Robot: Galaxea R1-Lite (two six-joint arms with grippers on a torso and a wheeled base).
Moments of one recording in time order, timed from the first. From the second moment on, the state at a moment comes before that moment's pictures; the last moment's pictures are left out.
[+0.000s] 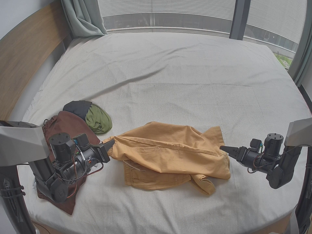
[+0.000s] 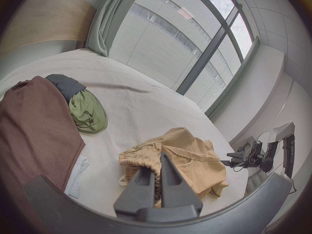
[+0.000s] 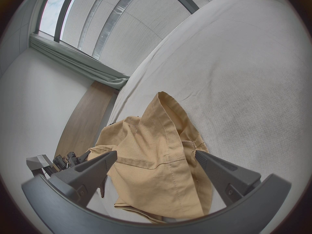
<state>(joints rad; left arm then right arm) -0.27 2.16 -0.43 -1.55 -0.25 -0.38 0.07 2.25 -0.42 -1.48 0.56 0.62</state>
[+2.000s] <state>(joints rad) -0.26 2.18 -0.44 -1.55 -0.25 -0.38 0.07 2.28 -0.43 -1.54 0.82 0.62</state>
